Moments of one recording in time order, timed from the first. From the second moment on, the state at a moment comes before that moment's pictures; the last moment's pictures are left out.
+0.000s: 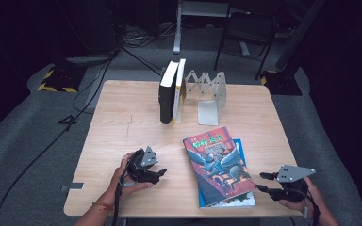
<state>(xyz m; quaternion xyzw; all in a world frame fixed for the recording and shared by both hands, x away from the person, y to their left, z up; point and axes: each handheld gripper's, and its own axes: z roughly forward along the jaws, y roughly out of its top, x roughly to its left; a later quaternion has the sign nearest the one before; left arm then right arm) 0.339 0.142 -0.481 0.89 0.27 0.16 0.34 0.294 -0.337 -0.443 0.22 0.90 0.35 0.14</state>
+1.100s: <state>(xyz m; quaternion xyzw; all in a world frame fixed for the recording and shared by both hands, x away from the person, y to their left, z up) 0.339 0.145 -0.501 0.89 0.28 0.10 0.34 0.289 -0.328 -0.446 0.18 0.91 0.36 0.11</state>
